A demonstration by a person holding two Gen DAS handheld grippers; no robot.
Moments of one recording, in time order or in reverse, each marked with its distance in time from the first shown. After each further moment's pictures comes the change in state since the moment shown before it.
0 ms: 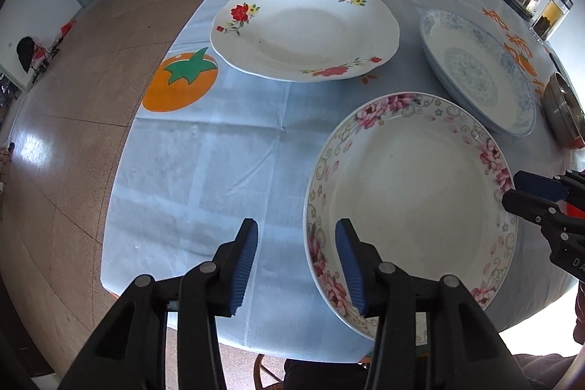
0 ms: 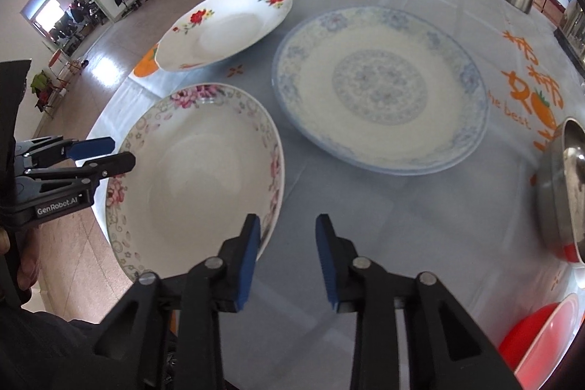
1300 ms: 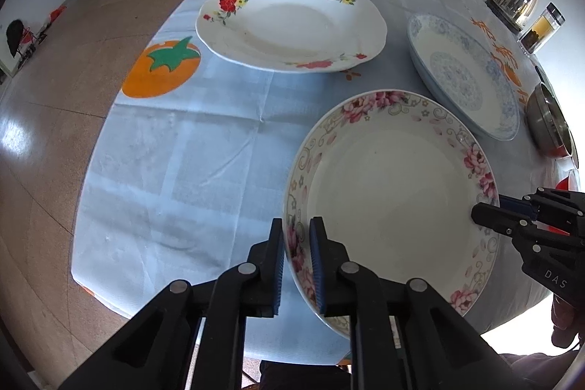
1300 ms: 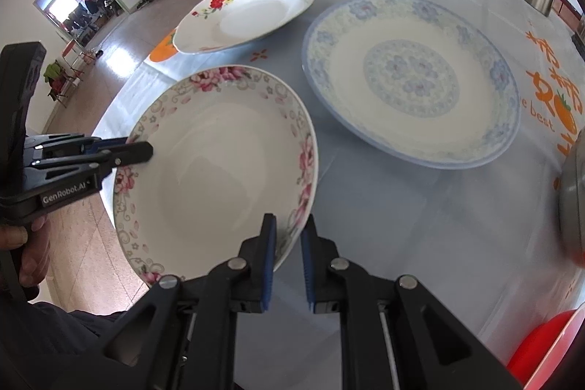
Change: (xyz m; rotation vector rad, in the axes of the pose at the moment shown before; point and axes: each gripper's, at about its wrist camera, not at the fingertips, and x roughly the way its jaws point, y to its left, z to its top) left arm 0.001 0.002 -0.004 -0.045 -0.010 -0.098; right arm 0.014 0.013 -0.003 -0.039 0.018 0.048
